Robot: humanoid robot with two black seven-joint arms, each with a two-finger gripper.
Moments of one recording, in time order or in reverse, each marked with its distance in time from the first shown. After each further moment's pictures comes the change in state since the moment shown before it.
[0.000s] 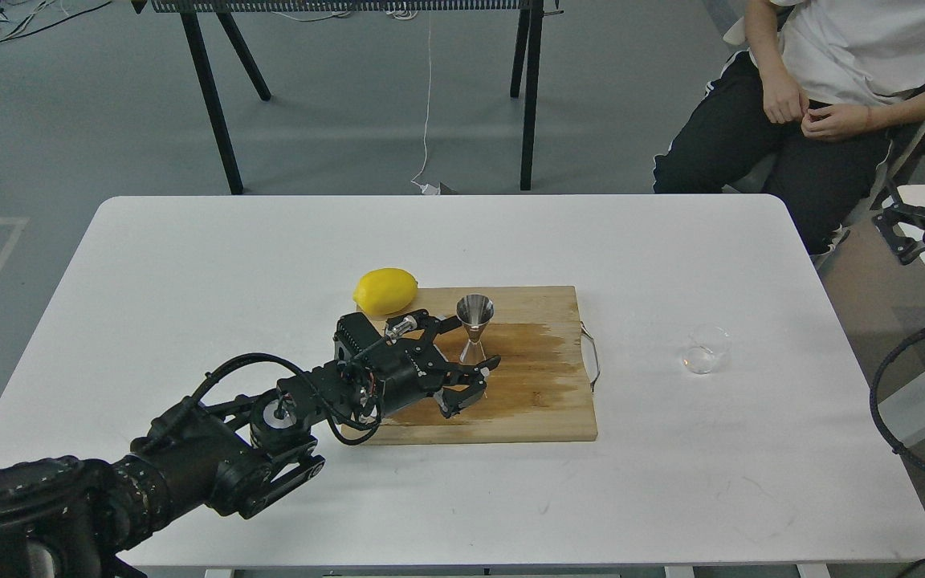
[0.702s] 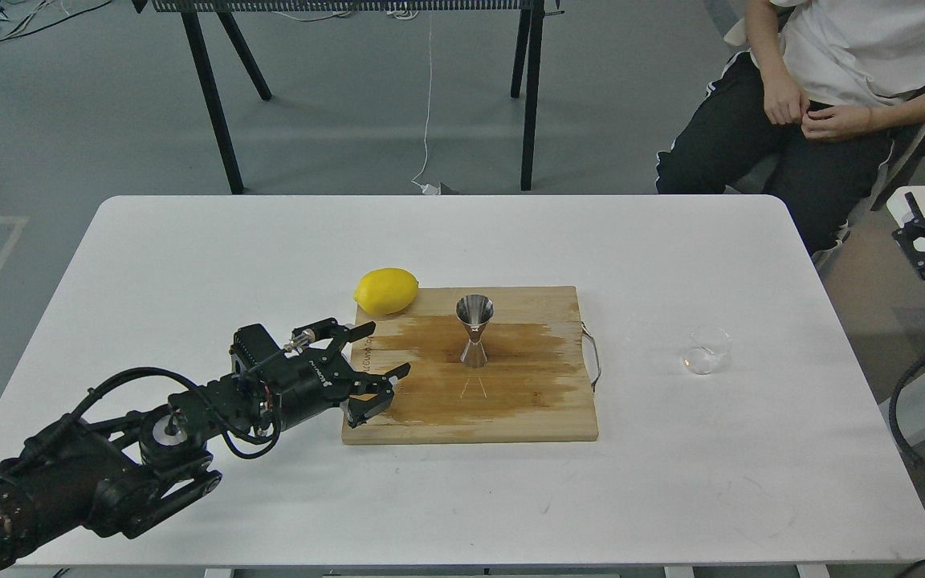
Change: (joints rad) left arm 0.085 0.432 0.002 -0.410 -0.141 0.025 -0.007; right arm -0.065 -0.055 0.021 -0.005 0.001 0.000 -0.009
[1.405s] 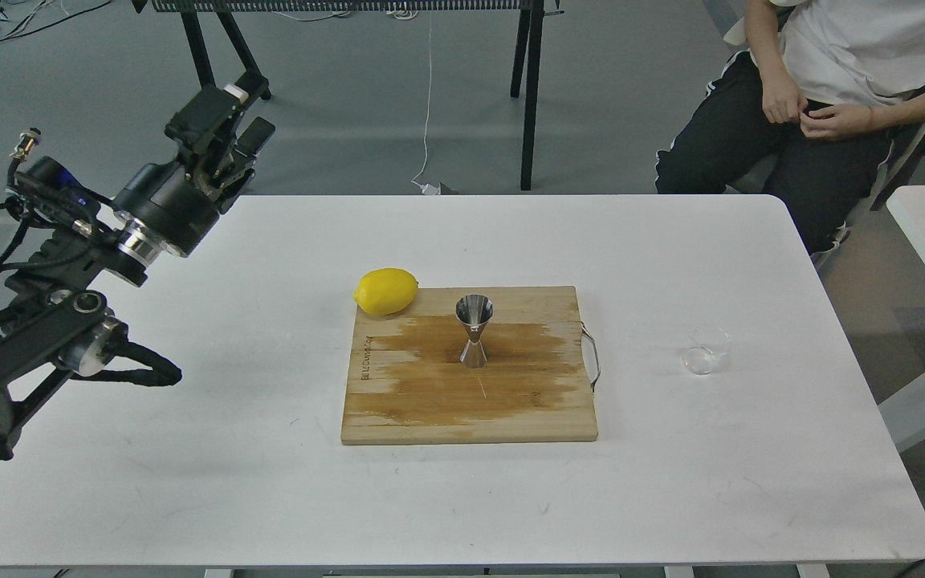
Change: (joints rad) left arm -0.002 0.163 -0.577 -0.218 -1.505 -0.669 -0.160; right arm -0.284 -0.034 0.061 0.165 0.114 0.000 0.008
